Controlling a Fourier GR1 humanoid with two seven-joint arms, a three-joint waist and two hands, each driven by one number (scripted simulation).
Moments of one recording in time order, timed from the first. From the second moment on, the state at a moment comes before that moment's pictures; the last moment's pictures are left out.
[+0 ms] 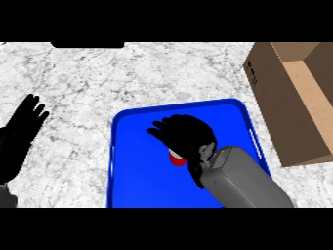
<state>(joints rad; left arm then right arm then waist) -0.03 0.24 0.20 -1.64 0.23 -0.10 0.27 -0.57 -0.05 0.53 -1.48 0.88 0.85 0.27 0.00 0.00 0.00</state>
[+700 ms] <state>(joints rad) -0.05 0.22 0.21 -1.64 0.21 -0.10 0.28 -0.55 -0.04 0.51 -1.38 1.00 0.73 0.11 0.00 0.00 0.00</state>
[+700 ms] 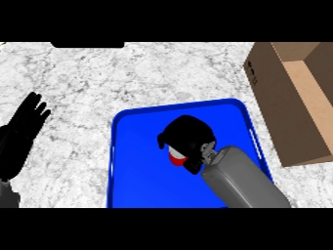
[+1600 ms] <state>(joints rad) -0.05 0.22 0.21 -1.65 0.22 -0.12 0.28 -0.63 0.00 0.05 -1.13 1.06 0.42 0.57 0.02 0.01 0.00</state>
